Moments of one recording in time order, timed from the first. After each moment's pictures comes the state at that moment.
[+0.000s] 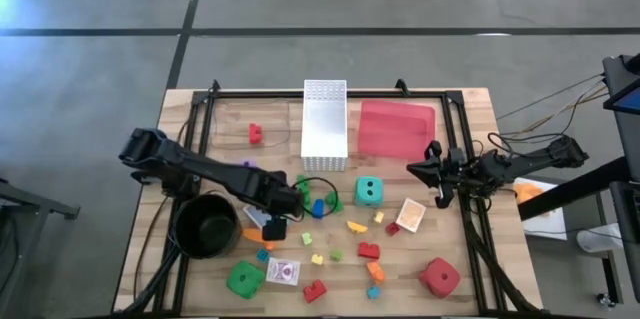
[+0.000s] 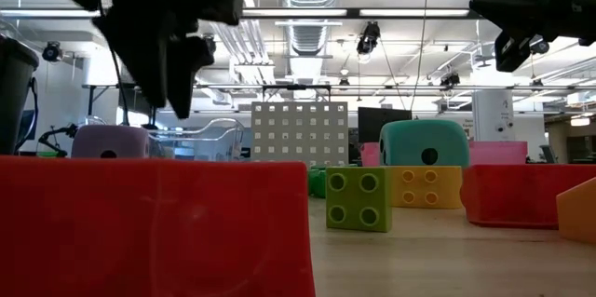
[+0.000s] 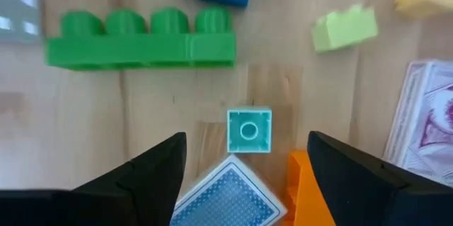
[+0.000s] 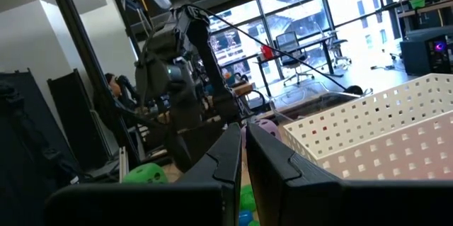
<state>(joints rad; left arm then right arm) -0.26 1.68 1.19 -0.89 -0.04 -0.29 0.28 0.21 0.02 0.40 0.37 0.31</state>
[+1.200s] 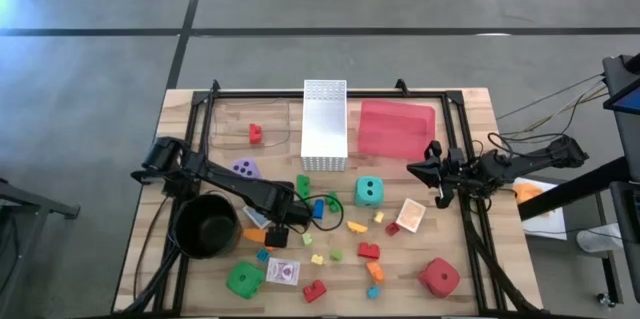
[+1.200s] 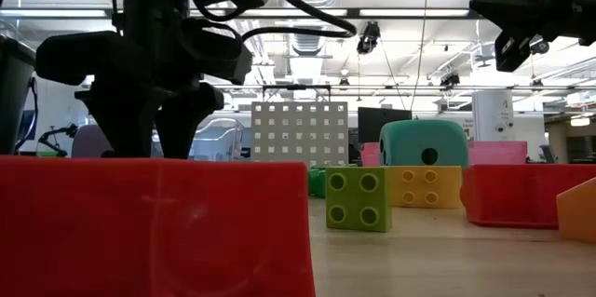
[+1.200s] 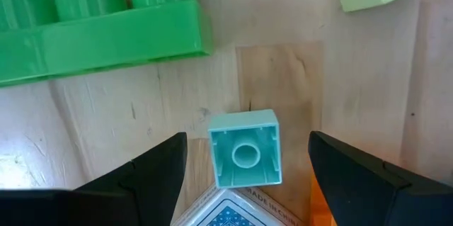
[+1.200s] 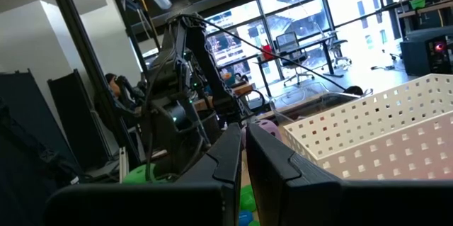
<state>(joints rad) -0.28 1.86 1.19 -0.84 -0.03 -0.18 0.28 0.21 0.02 0.40 0.37 0.31</state>
